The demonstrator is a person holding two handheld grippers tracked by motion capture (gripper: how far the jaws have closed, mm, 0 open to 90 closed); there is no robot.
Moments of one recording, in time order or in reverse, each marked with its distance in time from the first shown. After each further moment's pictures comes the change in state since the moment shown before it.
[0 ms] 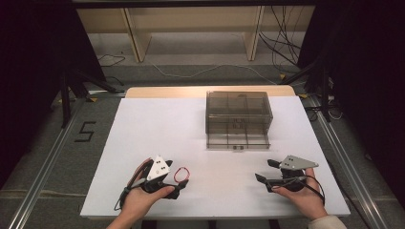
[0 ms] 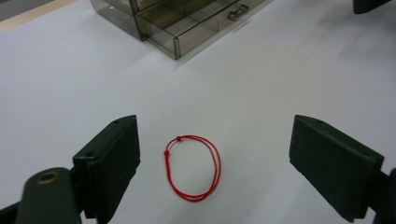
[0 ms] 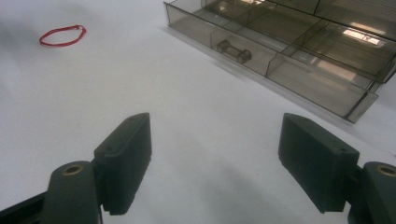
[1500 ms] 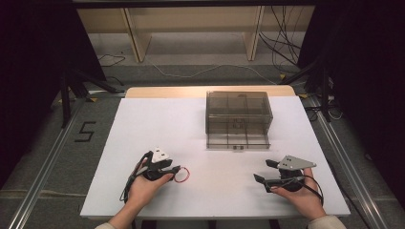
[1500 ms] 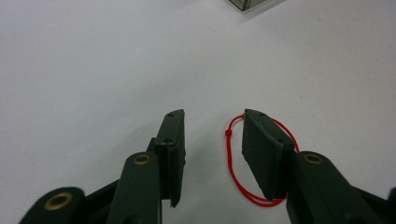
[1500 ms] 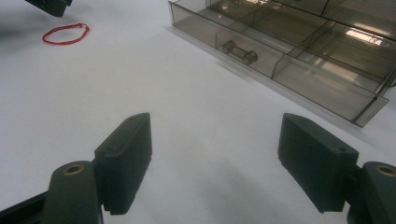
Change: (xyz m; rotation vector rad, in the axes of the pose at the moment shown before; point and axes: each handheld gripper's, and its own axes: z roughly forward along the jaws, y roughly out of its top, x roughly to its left) left arm 0.033 -0.010 0.040 0.152 0.090 -0.158; right arm 0.003 0.001 0.003 0.005 0.005 -0.015
